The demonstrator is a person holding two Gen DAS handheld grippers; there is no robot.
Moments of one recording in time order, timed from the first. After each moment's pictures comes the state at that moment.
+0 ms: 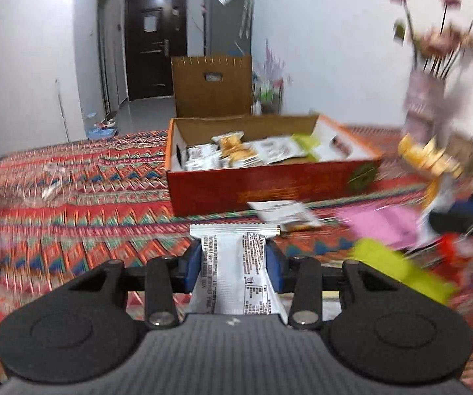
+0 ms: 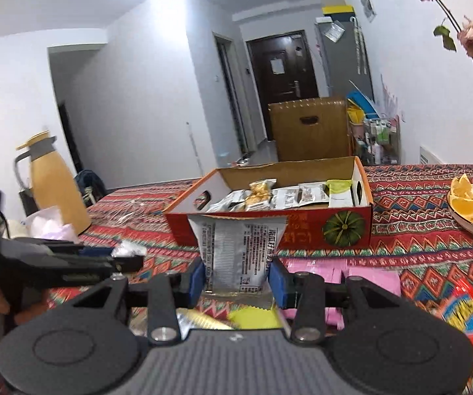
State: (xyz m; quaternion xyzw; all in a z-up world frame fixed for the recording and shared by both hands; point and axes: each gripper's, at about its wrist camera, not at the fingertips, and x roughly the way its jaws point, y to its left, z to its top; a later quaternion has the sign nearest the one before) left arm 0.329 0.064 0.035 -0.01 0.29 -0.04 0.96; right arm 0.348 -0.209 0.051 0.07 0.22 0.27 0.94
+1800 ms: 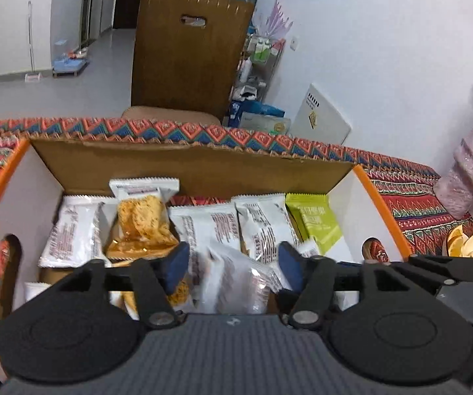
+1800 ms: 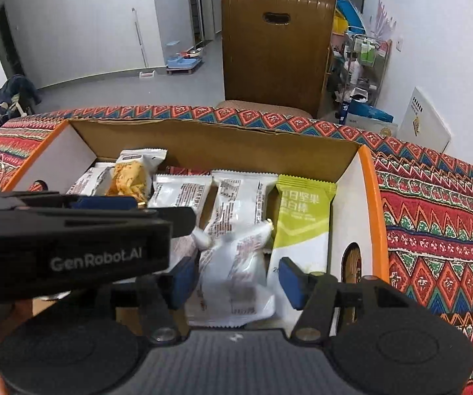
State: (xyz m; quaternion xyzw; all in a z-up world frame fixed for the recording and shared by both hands) left arm 0.673 0.014 0.005 -0.09 0.40 -0.07 0.91; right arm 0.692 -0.146 0.028 -0.04 0.42 0.18 0.89
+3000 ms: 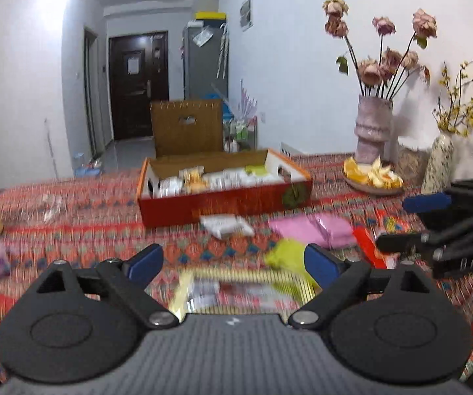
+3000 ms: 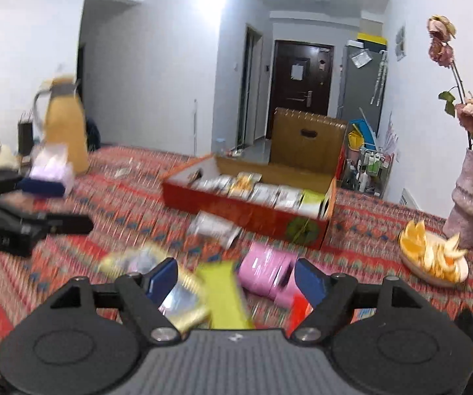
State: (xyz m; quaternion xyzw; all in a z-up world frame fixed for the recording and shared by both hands) left arm 0.225 0.012 0.057 0.02 0.23 -0.07 0.97; right arm 0.282 -0.236 0.070 -0.09 0.20 0.25 0.94
